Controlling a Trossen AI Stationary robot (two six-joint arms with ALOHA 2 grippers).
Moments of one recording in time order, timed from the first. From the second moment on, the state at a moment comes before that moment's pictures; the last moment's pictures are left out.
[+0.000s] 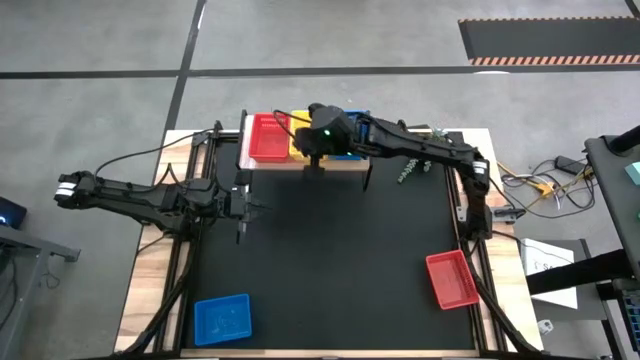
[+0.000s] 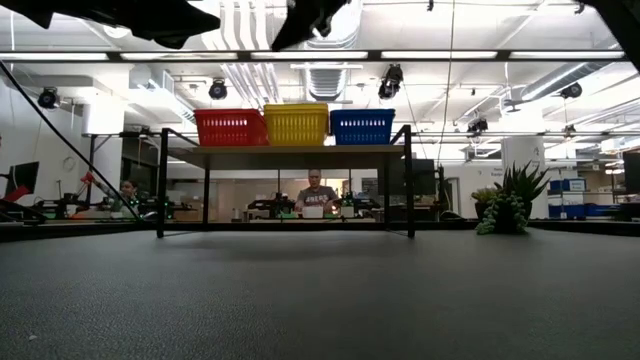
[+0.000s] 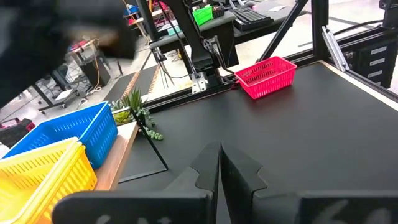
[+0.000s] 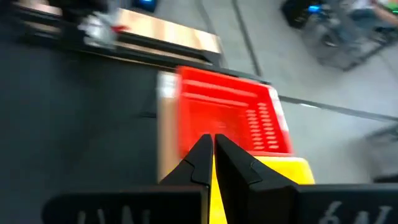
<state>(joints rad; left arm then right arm) -0.09 0.75 0.56 0.04 -0.12 0.30 -0.21 1.97 2.09 -0.67 0.14 -0.40</state>
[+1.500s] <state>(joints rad) -0.20 1.12 0.55 0.29 -0.11 -0.35 0.11 1.11 0.78 0.14 0.10 -0.47</state>
